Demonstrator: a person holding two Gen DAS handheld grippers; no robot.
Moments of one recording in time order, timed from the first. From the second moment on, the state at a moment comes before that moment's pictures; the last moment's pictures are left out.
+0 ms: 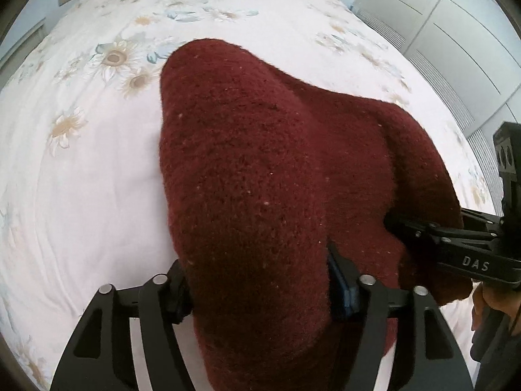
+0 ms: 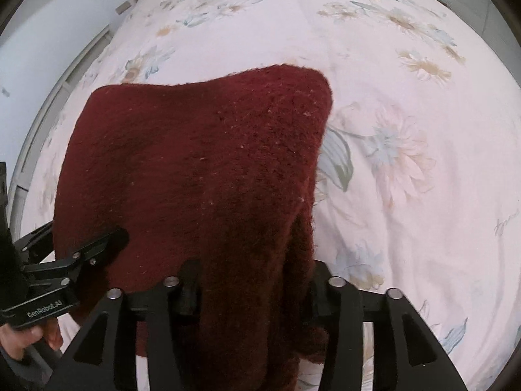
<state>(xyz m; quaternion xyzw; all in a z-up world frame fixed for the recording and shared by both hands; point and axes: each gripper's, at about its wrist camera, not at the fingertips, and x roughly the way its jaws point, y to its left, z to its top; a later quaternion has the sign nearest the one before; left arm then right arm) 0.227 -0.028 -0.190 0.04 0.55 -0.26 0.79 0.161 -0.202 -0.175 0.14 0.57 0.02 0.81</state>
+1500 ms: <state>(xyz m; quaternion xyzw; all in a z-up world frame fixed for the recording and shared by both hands) 0.151 0.029 -0.095 0.06 0.47 -0.14 0.87 0.057 -0.234 -0.060 0.06 0.44 -0.05 0.89</state>
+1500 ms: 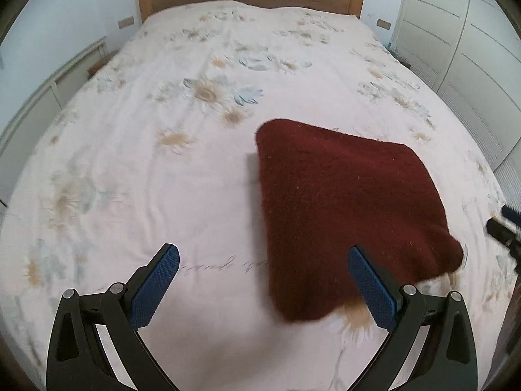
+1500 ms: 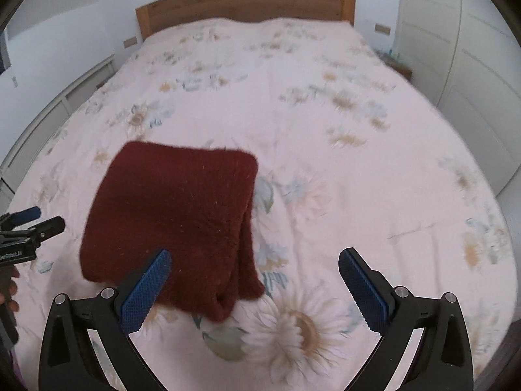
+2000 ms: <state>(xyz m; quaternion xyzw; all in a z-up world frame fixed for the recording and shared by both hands) 0.086 0.054 -0.058 0.08 0.45 -0.12 0.88 -0.024 -0.243 -0.014 0.04 0.43 -0.07 0.90</state>
